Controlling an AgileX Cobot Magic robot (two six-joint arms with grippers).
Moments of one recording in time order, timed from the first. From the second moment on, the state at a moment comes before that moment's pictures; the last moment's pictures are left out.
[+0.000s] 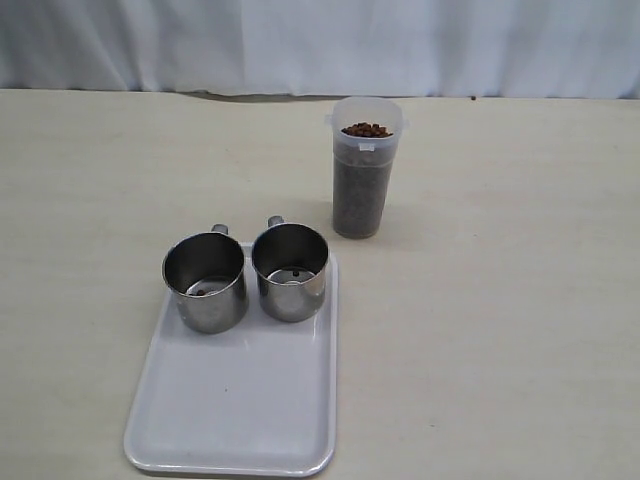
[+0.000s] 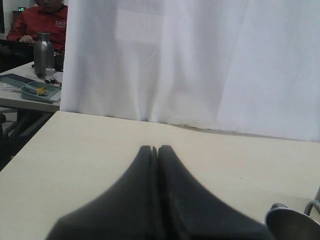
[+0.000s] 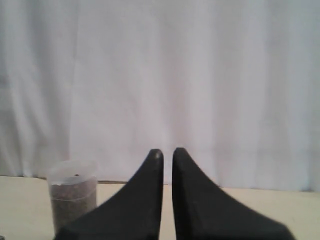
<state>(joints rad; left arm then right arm) -0.03 0.00 0.00 0.10 0.13 -0.22 0.26 0.01 0.00 0.10 -0.09 -0.11</state>
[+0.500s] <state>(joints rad) -0.03 0.00 0.00 0.10 0.13 -0.22 0.08 0.00 0.00 0.12 -0.01 -0.11</state>
